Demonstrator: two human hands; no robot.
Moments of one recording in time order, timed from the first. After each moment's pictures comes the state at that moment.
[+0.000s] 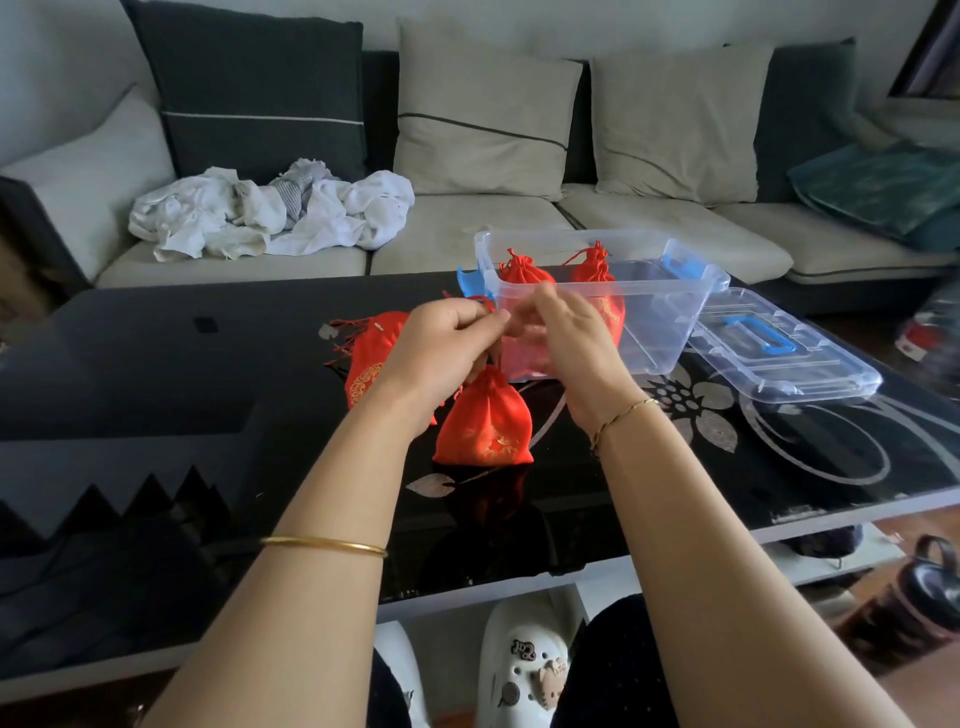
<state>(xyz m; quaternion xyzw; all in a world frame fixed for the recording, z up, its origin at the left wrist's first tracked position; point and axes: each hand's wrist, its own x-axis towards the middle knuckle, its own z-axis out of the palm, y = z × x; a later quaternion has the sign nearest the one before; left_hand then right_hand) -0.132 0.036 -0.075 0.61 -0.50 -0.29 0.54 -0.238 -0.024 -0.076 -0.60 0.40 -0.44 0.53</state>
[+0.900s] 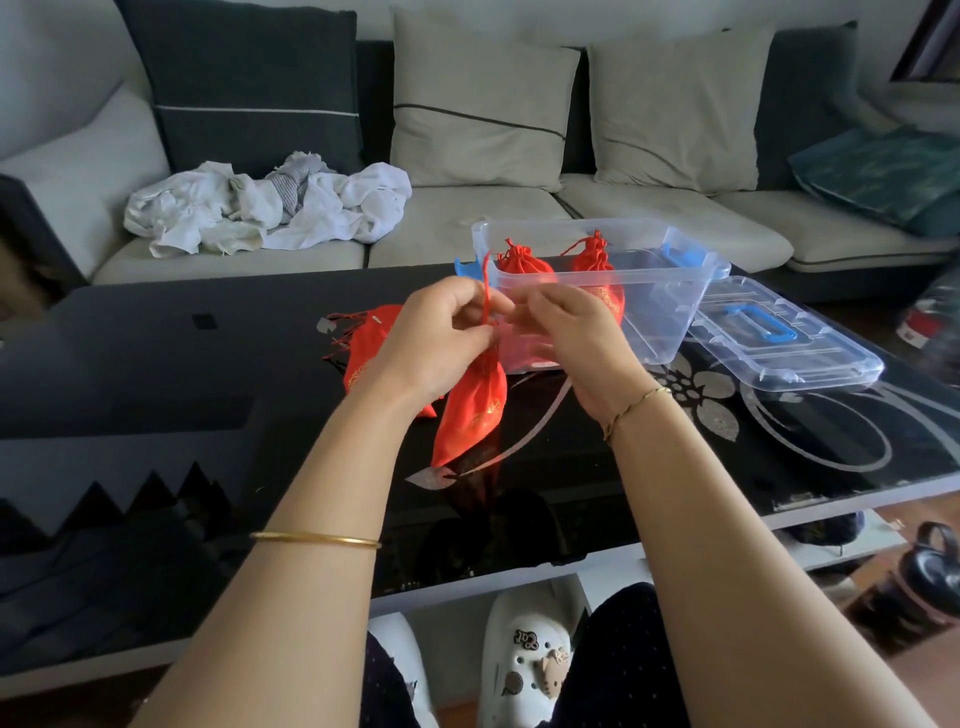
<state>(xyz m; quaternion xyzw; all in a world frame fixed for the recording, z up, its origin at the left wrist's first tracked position) -0.125 0.035 -0.076 0.62 -0.59 -0.18 0.48 -0.247 -0.032 -0.082 -0.66 0.39 -0.41 0.50</state>
